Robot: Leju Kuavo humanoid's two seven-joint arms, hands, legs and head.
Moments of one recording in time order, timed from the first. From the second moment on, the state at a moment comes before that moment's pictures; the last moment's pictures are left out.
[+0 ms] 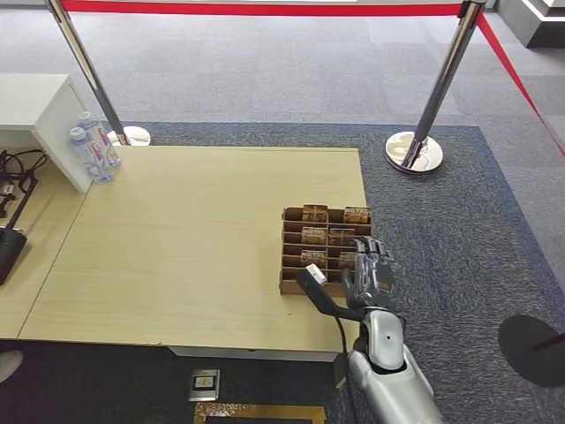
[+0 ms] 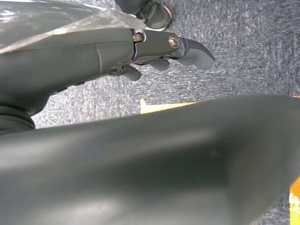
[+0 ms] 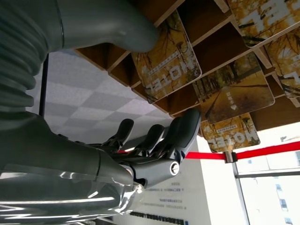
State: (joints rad) left arm -0.06 -0.16 -0.01 -0.19 -0.27 0.45 -0.18; right arm -0.19 0.11 0.23 -1.16 1.44 -0.55 0.28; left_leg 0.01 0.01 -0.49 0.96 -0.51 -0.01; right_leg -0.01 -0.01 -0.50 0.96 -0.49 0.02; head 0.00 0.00
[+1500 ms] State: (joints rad) left arm -0.07 -0.16 -0.01 -0.19 -0.28 0.44 -0.16; right arm -0.18 0.13 0.22 -1.20 1.48 -0.45 0.28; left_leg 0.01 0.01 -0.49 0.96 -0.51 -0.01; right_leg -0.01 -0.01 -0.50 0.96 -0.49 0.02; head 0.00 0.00
